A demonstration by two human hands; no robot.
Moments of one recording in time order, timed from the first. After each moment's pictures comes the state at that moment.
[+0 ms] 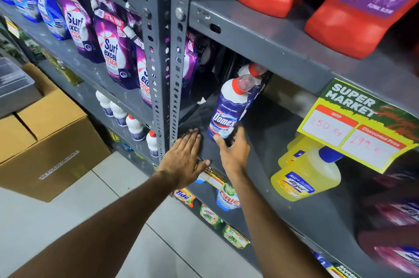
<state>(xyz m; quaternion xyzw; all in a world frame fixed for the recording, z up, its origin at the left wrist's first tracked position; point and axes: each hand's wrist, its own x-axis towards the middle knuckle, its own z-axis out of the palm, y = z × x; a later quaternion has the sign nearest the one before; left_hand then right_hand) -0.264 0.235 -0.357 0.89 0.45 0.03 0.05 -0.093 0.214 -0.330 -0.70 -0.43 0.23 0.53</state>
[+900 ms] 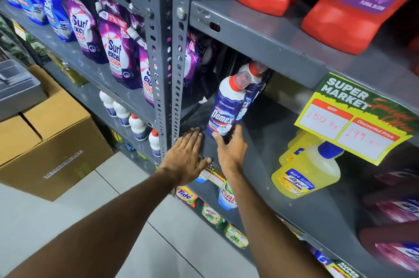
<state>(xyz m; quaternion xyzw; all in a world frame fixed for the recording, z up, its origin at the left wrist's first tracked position) -0.263 0.236 -0.357 0.89 0.45 0.02 0.06 -0.102 0.217 -0.334 -0.72 -0.42 0.21 0.51</state>
